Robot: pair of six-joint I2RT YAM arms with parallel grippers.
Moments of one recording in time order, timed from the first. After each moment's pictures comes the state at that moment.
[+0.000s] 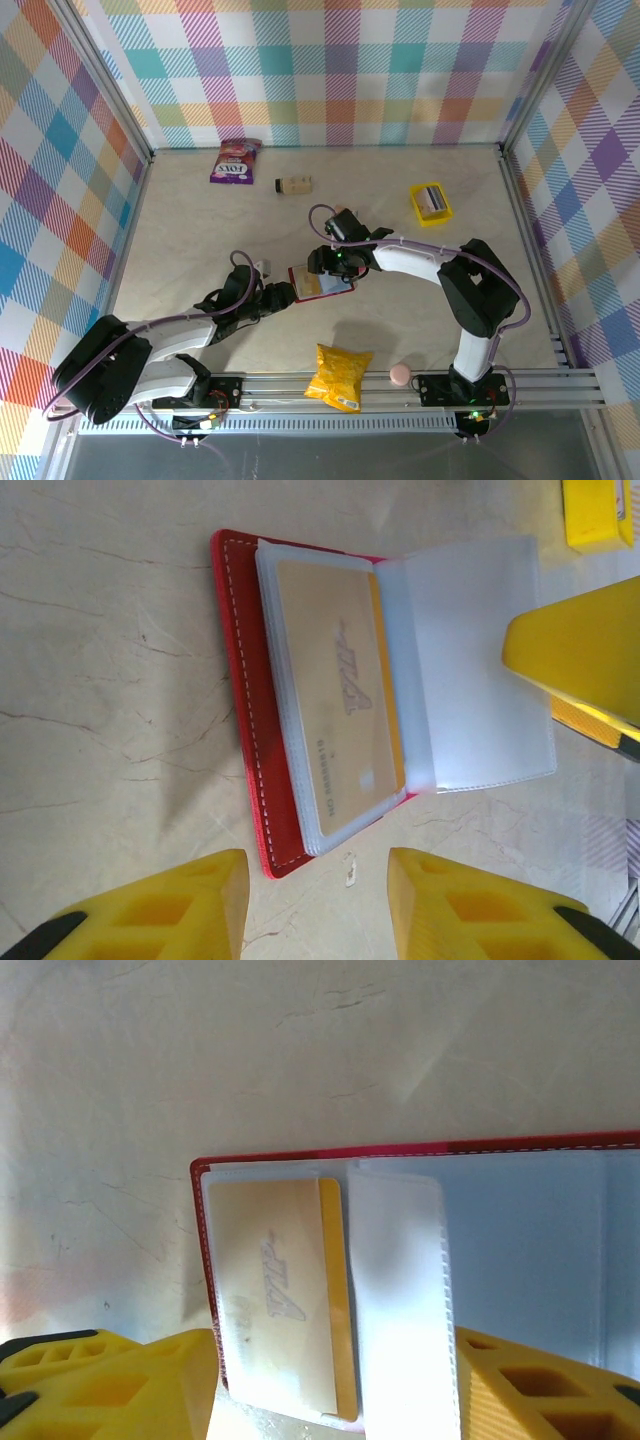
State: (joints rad) left arm -0.59 1.21 0.29 0.26 0.23 -0.91; right arm 0.76 1.80 1.13 -0.34 -0.26 0.69
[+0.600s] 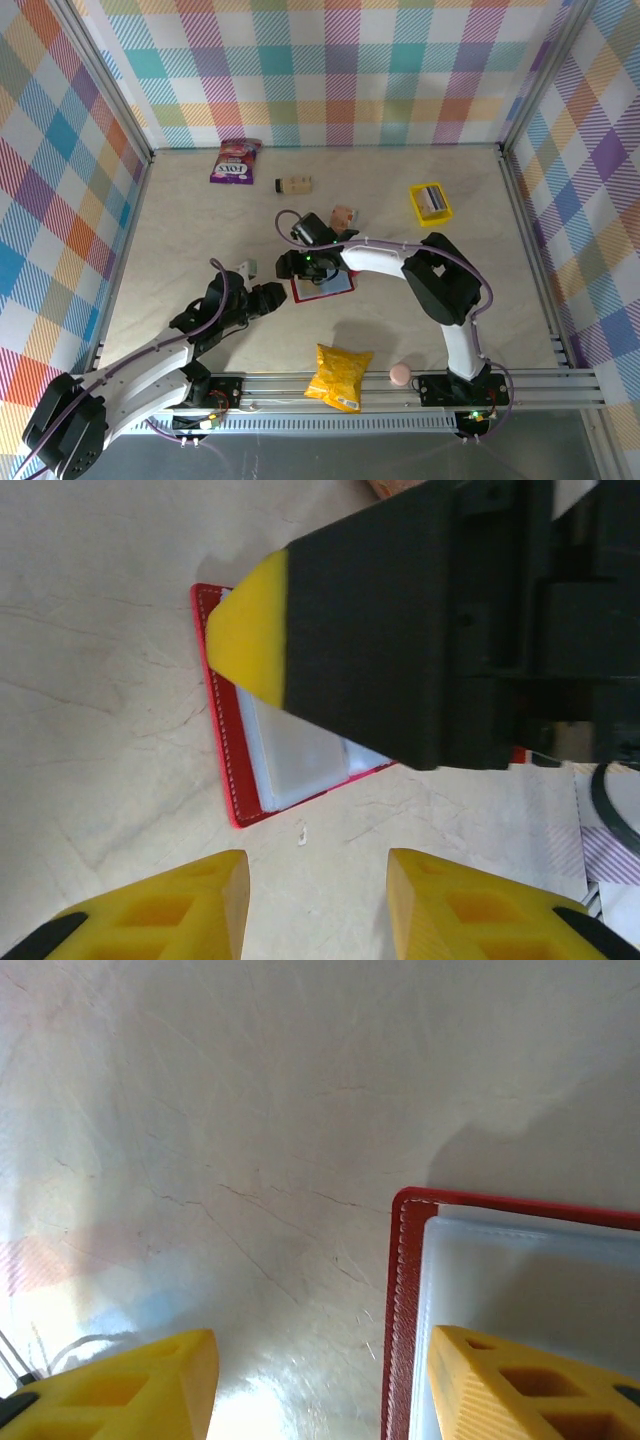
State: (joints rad) left arm -0.59 0.84 0.26 -0.01 0.18 -0.92; right arm 0.86 2.02 1.34 -0.29 -0.33 0.73
